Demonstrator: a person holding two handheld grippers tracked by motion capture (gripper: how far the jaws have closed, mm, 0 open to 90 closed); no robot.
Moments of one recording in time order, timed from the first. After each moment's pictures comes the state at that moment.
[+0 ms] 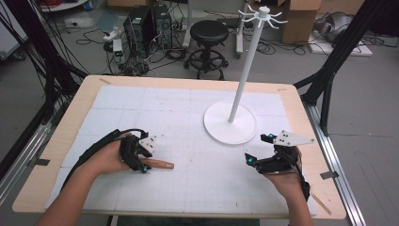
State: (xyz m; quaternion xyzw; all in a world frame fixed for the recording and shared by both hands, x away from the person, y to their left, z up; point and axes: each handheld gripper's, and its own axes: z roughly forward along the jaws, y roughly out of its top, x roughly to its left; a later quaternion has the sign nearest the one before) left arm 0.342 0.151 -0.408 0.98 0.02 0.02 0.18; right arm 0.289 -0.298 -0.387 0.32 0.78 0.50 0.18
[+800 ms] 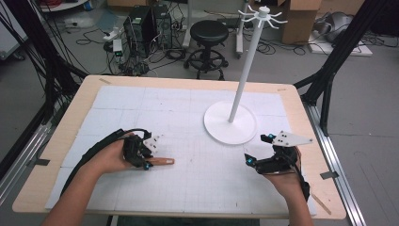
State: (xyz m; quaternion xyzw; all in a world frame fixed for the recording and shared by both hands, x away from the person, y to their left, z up) left arm 0.345 0.148 -0.405 0.98 0.02 0.02 0.18; right arm 0.289 -0.296 -0.388 0.32 0.79 0.49 0.18
